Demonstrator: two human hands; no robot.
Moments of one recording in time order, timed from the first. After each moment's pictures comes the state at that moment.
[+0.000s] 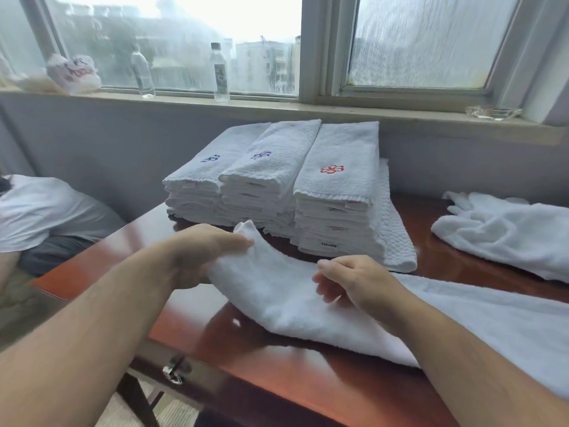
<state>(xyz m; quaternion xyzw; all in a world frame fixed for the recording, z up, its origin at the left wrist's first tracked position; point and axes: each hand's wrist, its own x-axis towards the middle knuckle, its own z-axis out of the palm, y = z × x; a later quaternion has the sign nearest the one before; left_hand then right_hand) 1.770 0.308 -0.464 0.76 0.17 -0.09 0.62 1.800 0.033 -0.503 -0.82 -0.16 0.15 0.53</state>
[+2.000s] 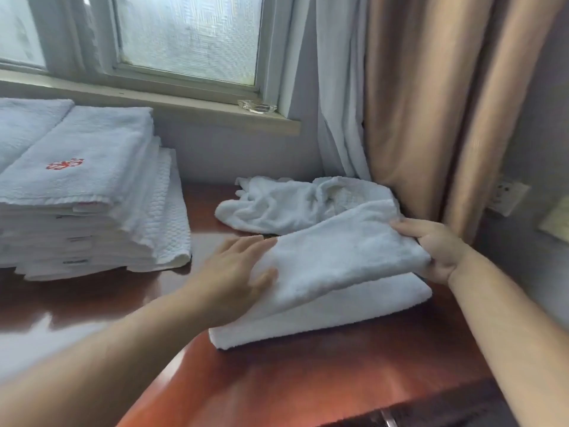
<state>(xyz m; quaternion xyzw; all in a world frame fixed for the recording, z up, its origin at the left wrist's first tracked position) 1.803 -0.028 -0.497 0.90 -0.34 0.02 0.26 1.745 -0.382 -0.446 -0.67 0.15 -0.05 0.73</state>
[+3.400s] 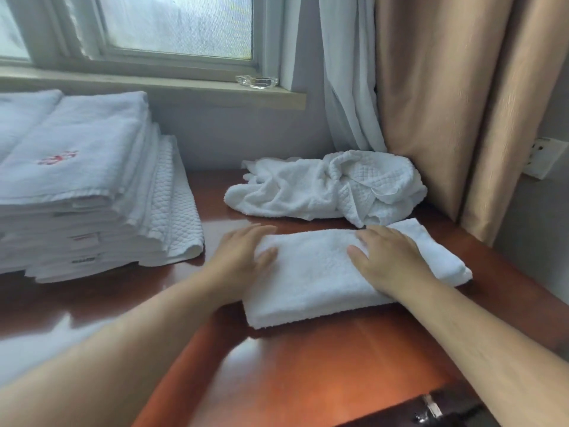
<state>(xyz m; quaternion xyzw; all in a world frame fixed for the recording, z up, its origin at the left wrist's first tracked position) 1.840 -0.032 -0.519 0.91 -0.29 -0.04 0.30 1.756 -0.290 -0.516 -0.98 0.15 -0.09 0.05</state>
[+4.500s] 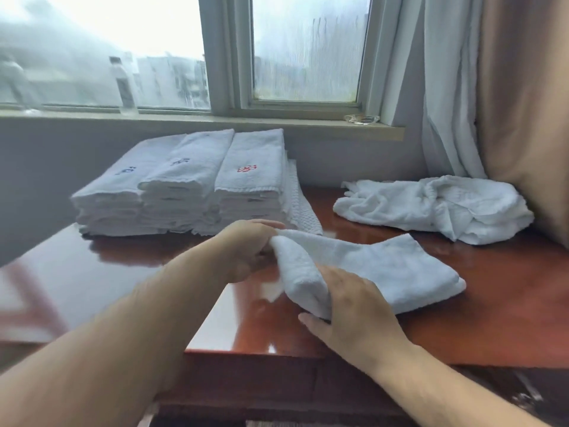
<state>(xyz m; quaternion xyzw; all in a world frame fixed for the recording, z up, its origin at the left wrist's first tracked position) 1.756 0.139 -0.454 0.69 0.05 -0.13 0.71 1.665 -0.044 -0.522 -0.95 -0.17 -0.21 0.15</state>
